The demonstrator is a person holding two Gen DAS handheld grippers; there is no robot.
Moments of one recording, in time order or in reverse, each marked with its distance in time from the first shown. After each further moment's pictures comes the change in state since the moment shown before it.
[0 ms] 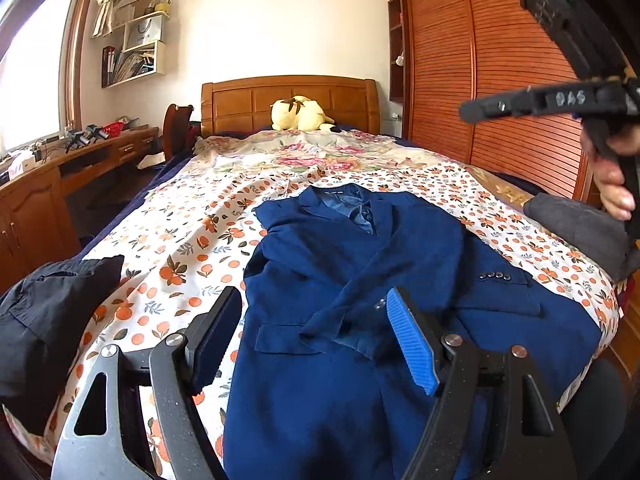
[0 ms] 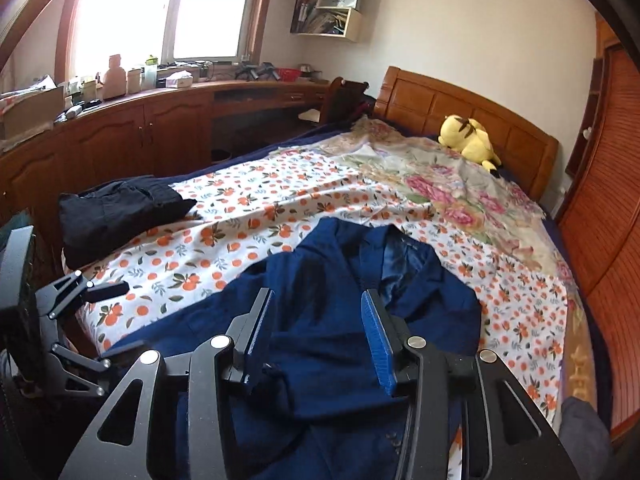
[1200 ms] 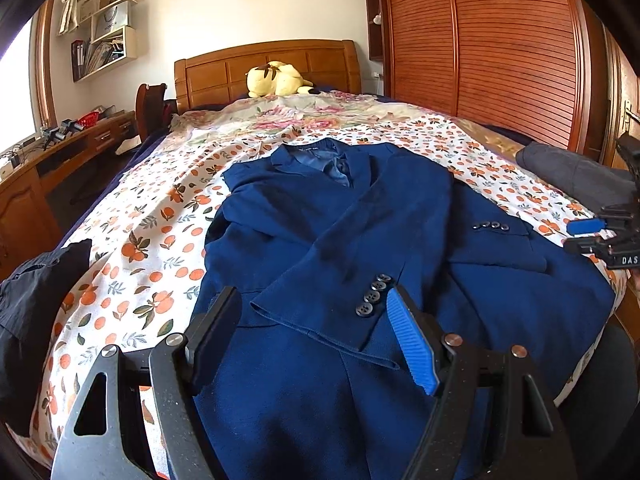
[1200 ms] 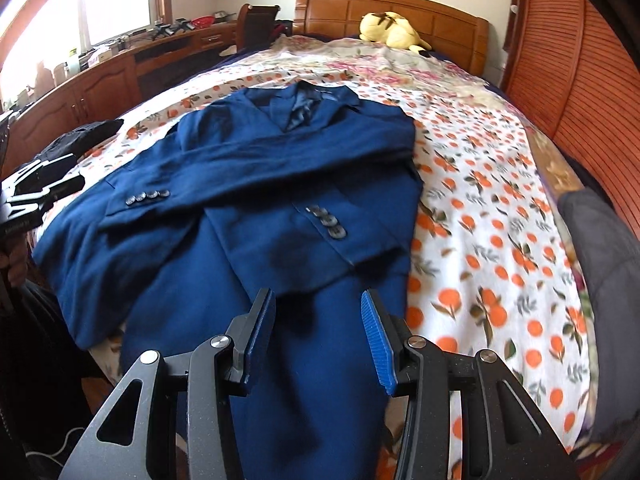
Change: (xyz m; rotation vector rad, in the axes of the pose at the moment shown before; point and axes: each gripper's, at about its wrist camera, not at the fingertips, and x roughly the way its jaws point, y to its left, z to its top) left arm 0.038 -0.038 -0.023 0.075 0.134 -0.022; right arm -0.008 -0.018 -0.125 0.271 0.225 -0.109
